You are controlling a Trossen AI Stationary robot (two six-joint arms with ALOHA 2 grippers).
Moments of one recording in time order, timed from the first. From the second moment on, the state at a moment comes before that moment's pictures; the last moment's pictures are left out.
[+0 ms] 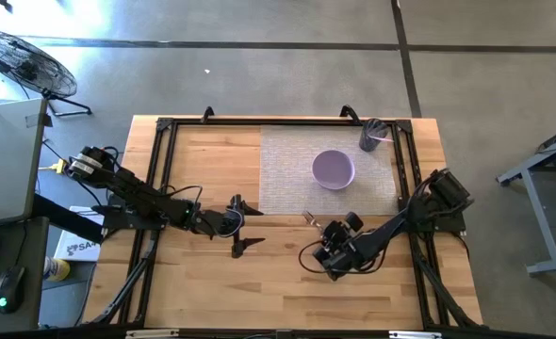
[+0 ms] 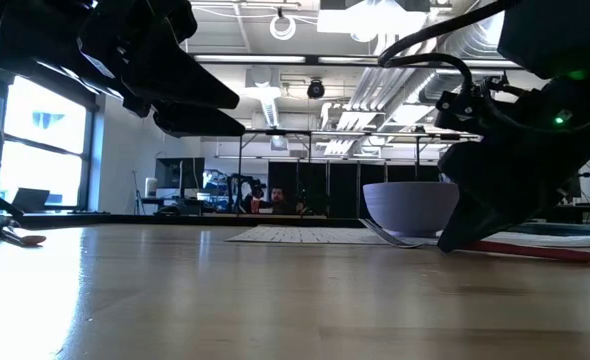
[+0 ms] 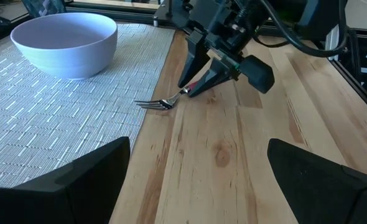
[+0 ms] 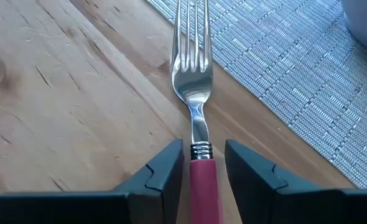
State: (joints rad) left arm -0.37 1.44 0.51 0.60 -0.41 -0.23; right arm 0.53 1.88 0.87 -0.43 0.72 1.25
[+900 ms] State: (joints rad) left arm -0.37 1.44 0.51 0.59 -0.41 -0.23; right arm 0.38 1.60 0.93 -0.52 0.50 0.83
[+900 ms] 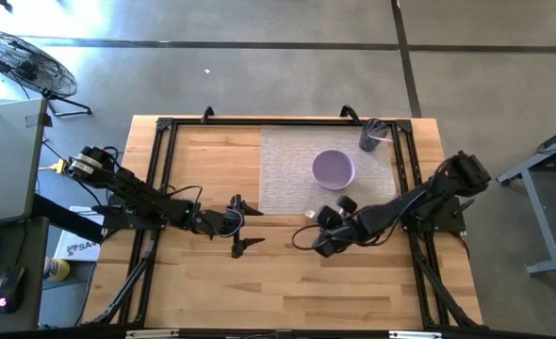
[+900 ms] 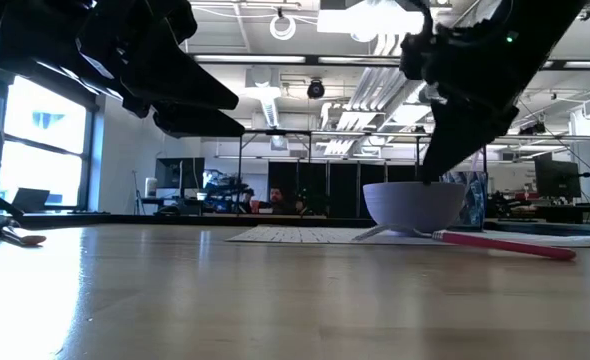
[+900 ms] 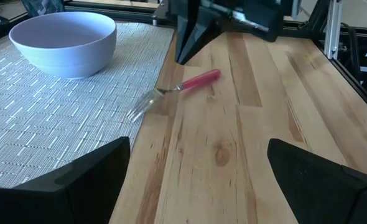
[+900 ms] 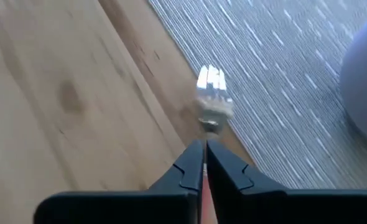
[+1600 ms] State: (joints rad) left arm -0.37 1.44 0.51 0.57 -0.41 -0.23; right arm 0.38 1.80 0.93 -0.44 0.57 0.78
